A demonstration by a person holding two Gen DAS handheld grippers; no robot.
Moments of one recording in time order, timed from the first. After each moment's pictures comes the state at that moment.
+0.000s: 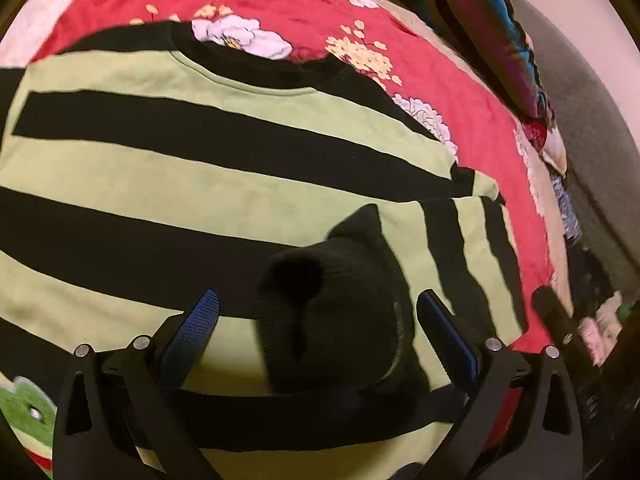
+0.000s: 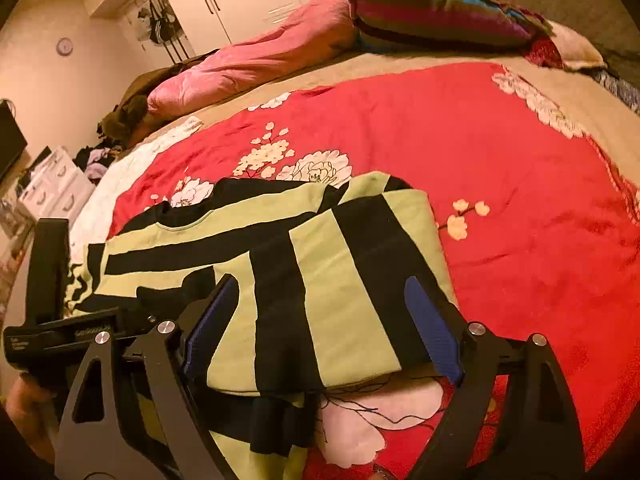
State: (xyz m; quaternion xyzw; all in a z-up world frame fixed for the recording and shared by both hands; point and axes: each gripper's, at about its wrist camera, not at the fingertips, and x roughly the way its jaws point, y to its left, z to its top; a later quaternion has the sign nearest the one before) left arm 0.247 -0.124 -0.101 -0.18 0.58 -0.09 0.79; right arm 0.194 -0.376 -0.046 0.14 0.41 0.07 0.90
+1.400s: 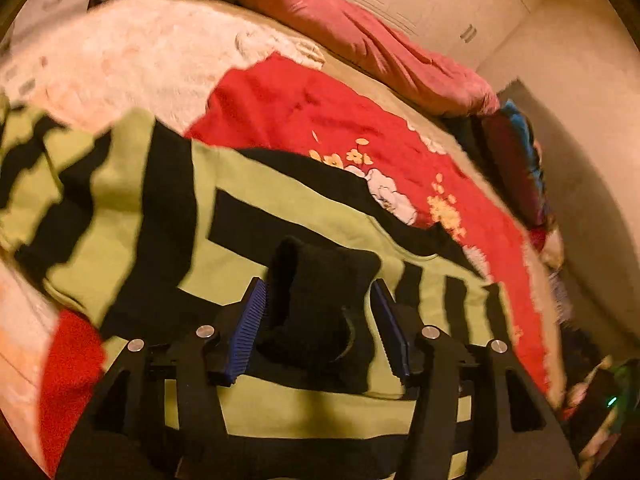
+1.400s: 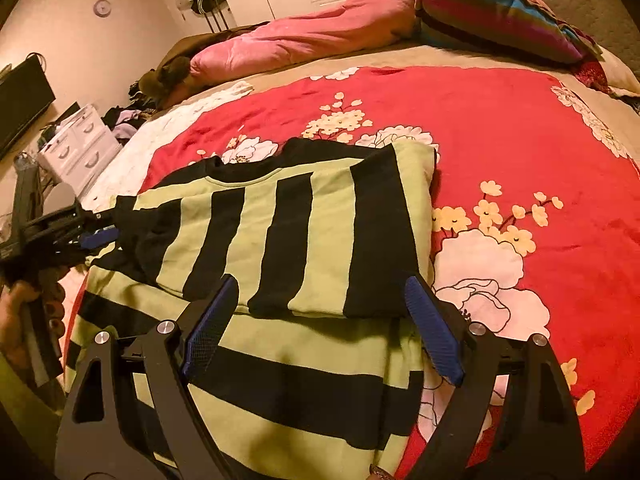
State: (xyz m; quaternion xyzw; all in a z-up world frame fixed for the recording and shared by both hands) left arm 0.231 0.060 -0.062 -0.26 0.44 -0.03 0.86; right arm 0.183 -0.303 -0.052 0.09 0.42 0.13 0.89
